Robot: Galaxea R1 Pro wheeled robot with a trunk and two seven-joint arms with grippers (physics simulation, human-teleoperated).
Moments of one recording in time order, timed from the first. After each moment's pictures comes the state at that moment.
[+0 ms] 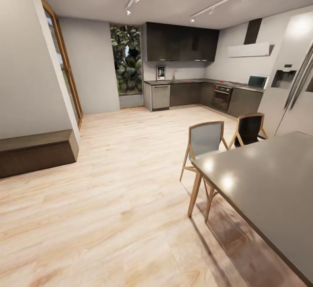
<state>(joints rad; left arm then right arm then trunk) 0.08 0.03 0.11 -0.65 0.00 -0.01 0.00 -0.09 0.00 0.01 -0.42 0.01 0.00 0.00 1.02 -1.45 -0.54</state>
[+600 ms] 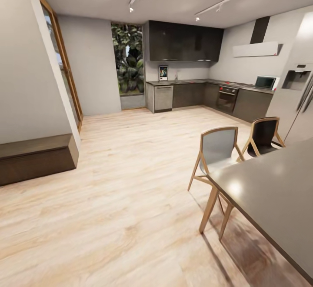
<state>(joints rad) 0.08 0.03 0.11 -0.65 0.00 -0.01 0.00 -0.09 0.00 0.01 -0.42 0.01 -0.01 0.00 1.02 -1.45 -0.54</state>
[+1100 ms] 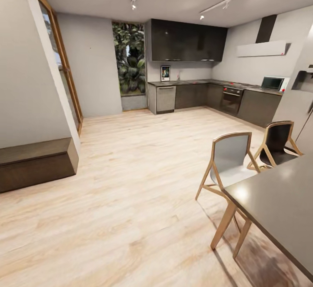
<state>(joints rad) 0.08 0.03 0.11 -0.65 0.00 -0.01 0.00 -0.09 0.00 0.01 -0.42 0.01 -0.01 0.00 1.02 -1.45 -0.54</state>
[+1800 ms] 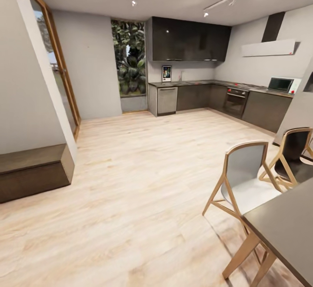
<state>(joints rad) 0.08 0.03 0.11 -0.65 0.00 -0.01 0.00 -0.09 0.00 0.01 -0.41 0.01 -0.01 0.00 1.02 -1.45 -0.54</state>
